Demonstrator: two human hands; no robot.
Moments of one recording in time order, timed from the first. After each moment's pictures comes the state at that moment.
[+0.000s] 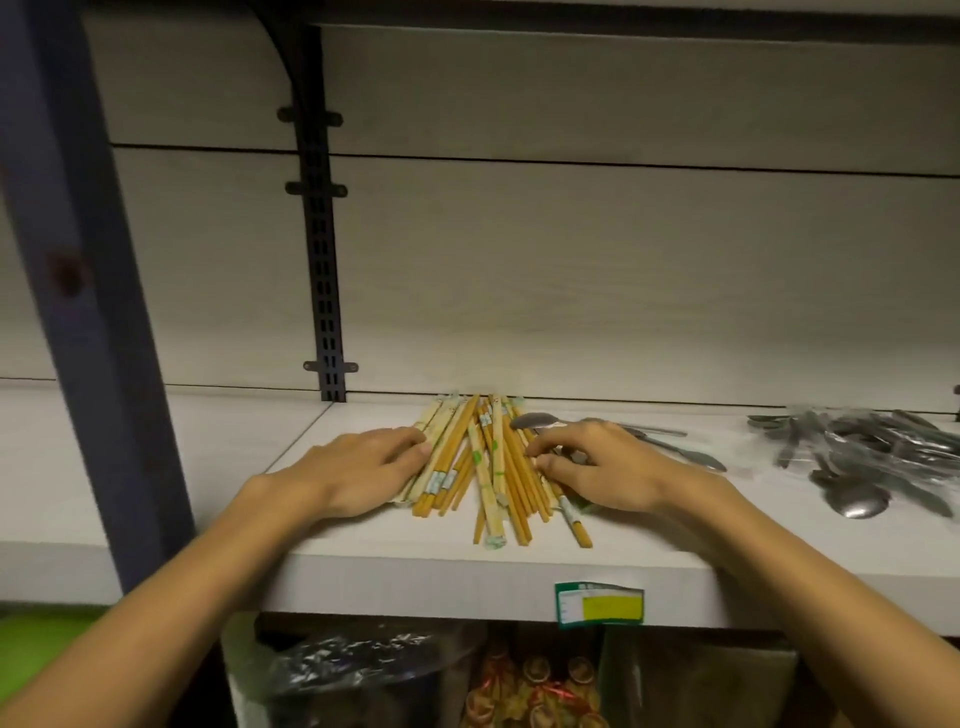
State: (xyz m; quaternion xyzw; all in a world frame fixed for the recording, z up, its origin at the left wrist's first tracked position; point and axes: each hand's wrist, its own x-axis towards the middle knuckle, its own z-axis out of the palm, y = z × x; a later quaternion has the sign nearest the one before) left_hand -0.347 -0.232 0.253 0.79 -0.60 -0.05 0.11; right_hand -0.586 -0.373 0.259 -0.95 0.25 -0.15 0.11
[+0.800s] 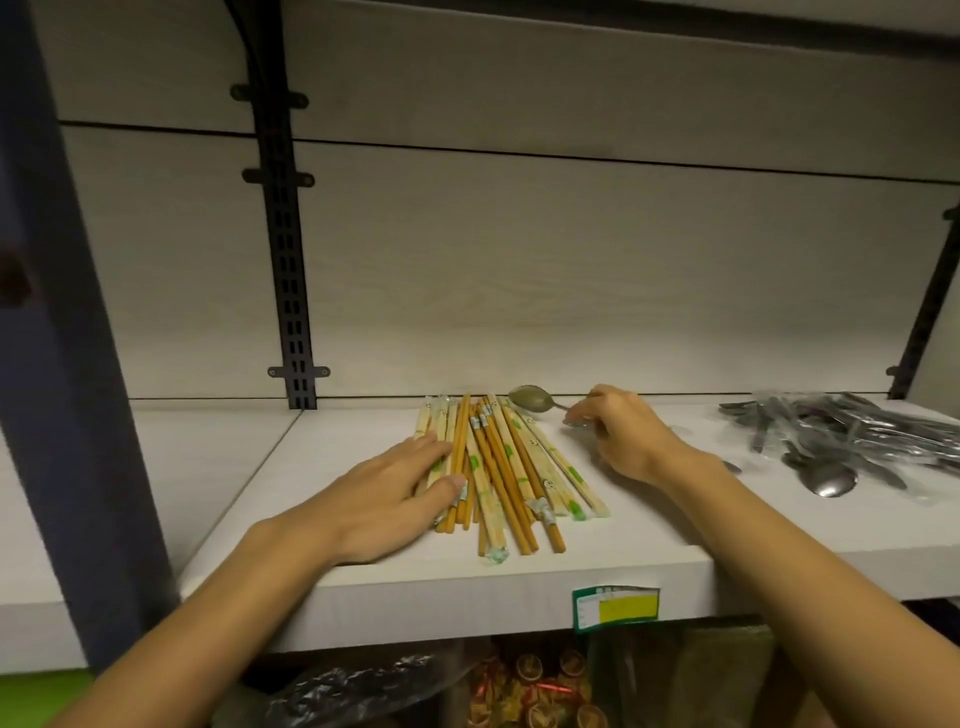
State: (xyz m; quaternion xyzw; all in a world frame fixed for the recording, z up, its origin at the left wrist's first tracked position) left_hand -0.352 -0.241 0.233 0.69 -0.70 -0.09 0.17; right_hand -0.590 -0.415 0.254 -0.89 0.40 -0.20 -0.03
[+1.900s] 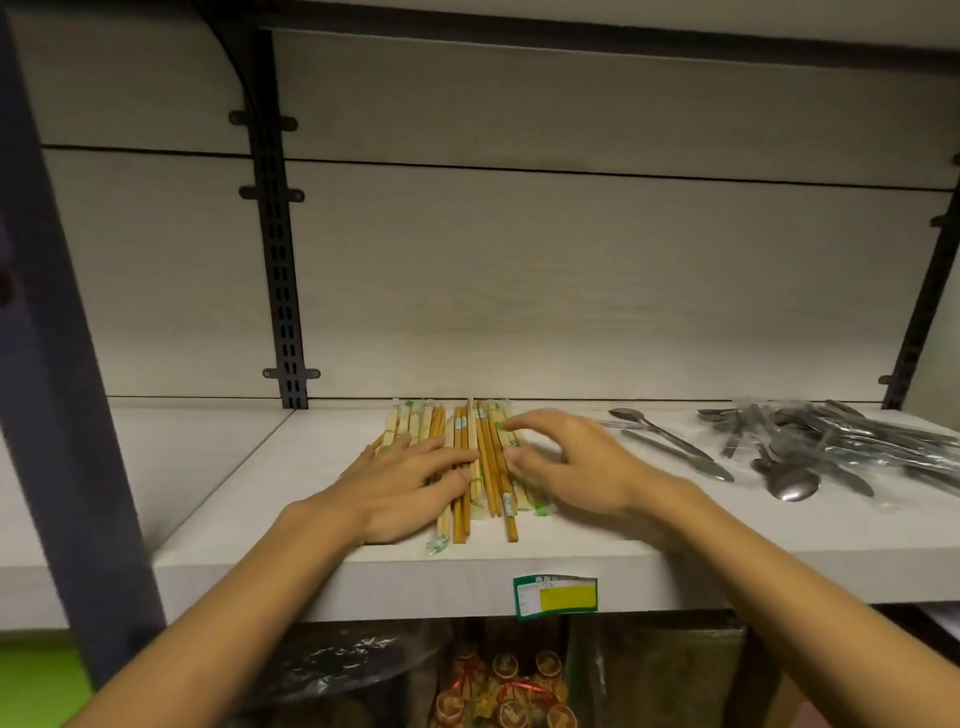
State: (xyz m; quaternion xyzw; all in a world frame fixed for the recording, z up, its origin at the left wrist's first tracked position) left_hand -0.397 -0.257 0.237 0.72 -0.68 -0.05 0.11; right_hand -0.603 -0.360 0.257 -0.93 0.27 -0.23 0.13
